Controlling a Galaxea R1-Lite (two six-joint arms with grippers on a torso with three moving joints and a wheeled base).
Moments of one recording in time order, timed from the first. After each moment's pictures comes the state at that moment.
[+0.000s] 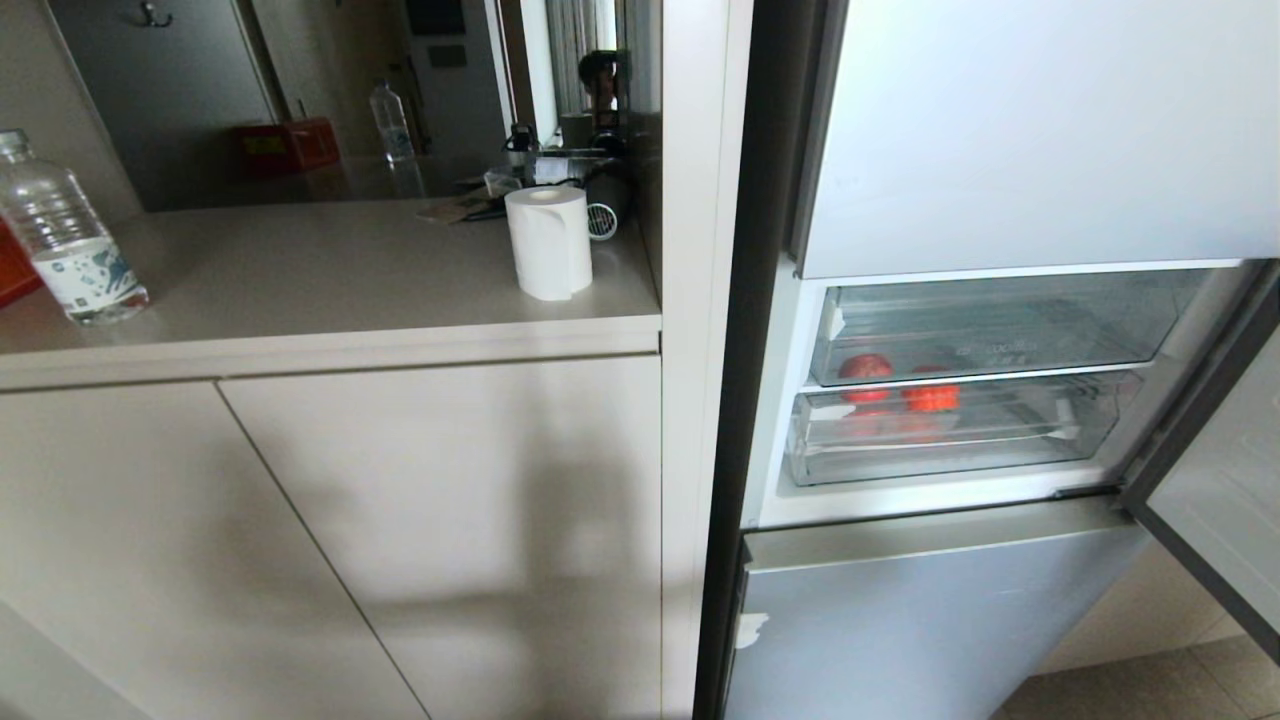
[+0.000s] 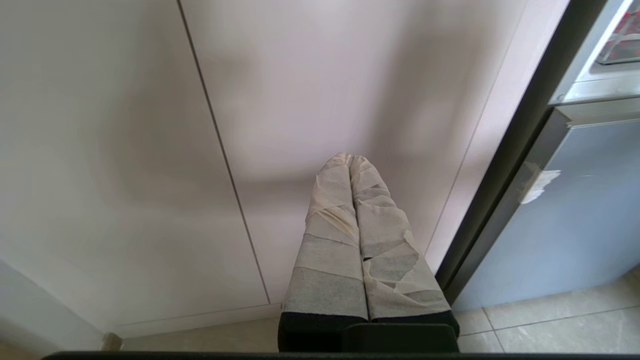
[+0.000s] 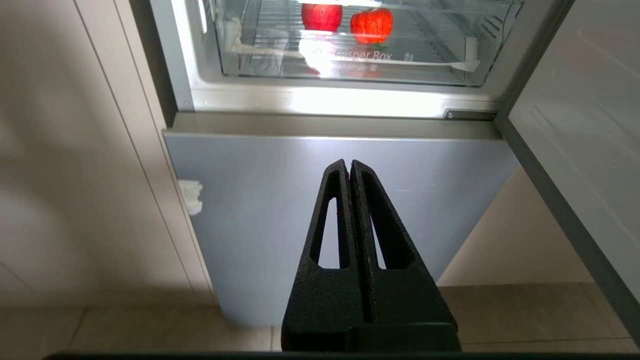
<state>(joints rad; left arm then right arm) 0.00 0.00 -0.02 0.06 0.00 0.01 0.00 0.00 0.00 0.01 0.01 -0.07</state>
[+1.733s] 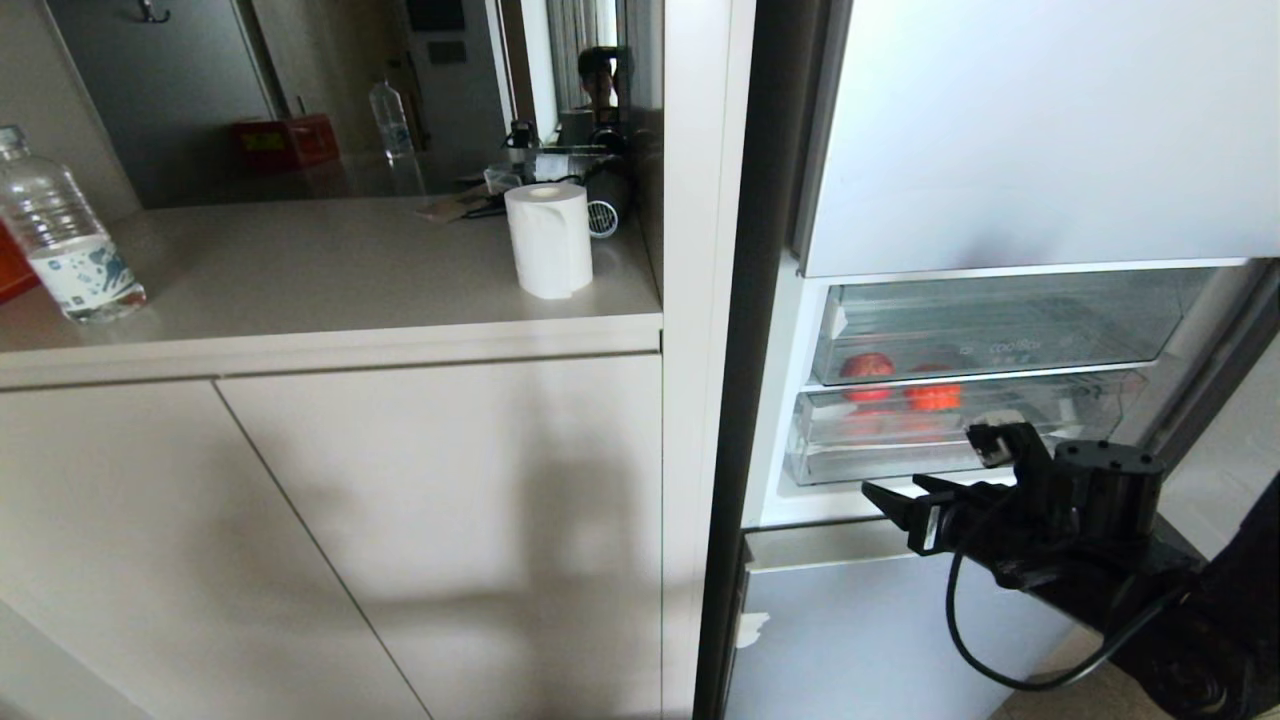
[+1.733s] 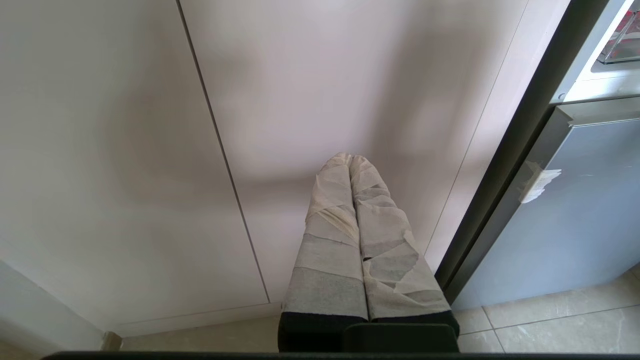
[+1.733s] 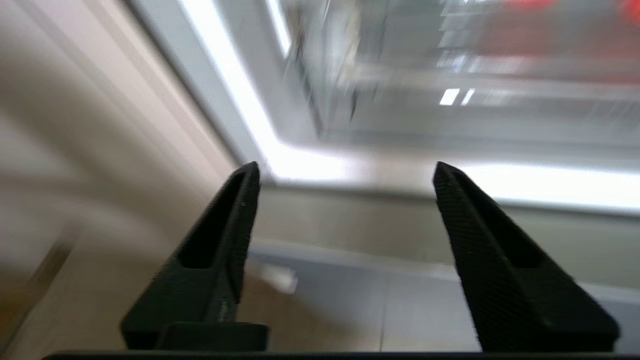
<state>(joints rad) 0.00 0.00 -0.02 0.06 0.00 0.01 0.20 2.00 -0.43 -1.35 0.11 0.10</state>
